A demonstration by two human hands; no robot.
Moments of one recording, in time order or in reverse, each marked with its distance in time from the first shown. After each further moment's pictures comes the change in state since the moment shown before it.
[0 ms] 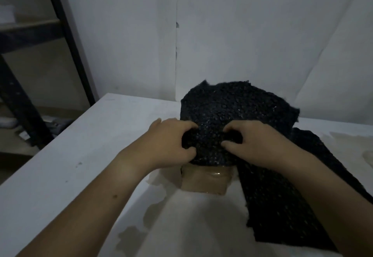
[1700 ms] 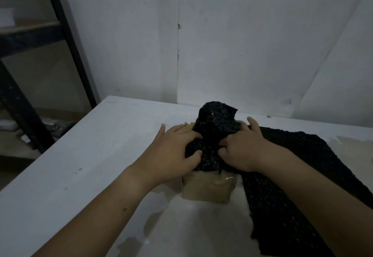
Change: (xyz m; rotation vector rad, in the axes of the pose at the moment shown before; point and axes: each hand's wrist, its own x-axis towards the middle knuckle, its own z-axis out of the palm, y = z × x) left_hand 0.011 -0.022 0.033 -0.062 0.132 0.125; right_hand 0.035 -0.010 0.025 -0.382 -0.294 -0.003
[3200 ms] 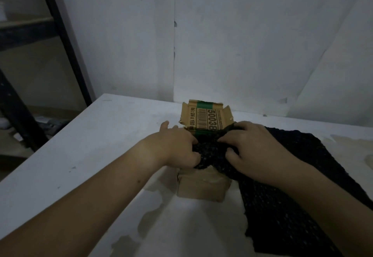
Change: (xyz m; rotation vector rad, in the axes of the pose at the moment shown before) left_hand 0.037 0.022 -0.015 0.320 -0.502 -0.145; right_hand -0.036 0.021 0.004 0.168 0.388 -0.179
